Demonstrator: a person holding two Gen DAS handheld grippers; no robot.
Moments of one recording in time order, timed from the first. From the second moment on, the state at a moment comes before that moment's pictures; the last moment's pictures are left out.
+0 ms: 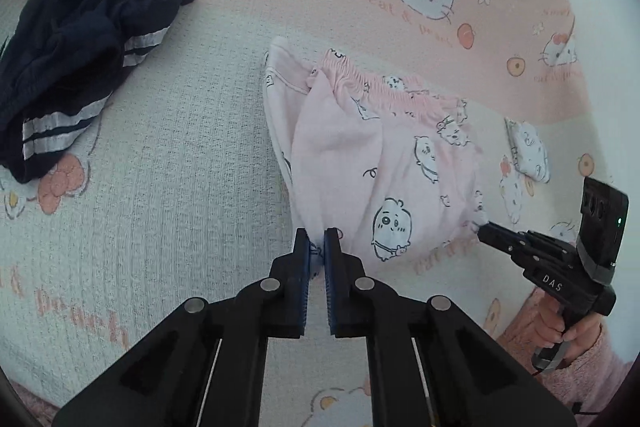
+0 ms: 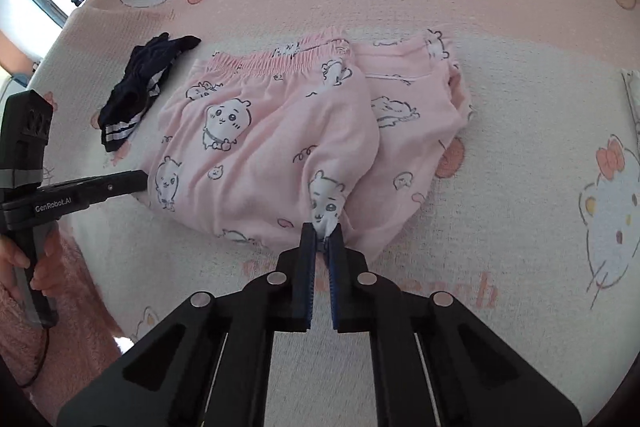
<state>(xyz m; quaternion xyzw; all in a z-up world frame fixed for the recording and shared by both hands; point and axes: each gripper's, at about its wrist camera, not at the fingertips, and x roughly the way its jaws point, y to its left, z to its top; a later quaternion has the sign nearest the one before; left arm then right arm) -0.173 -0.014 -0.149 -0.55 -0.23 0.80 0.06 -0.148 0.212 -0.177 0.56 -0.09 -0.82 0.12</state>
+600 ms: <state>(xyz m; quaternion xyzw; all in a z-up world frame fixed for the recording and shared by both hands) -0.152 -0.012 -0.176 -0.56 -0.27 0.78 0.04 -0.153 0.217 -0.172 0.55 -0.06 -0.82 0.13</state>
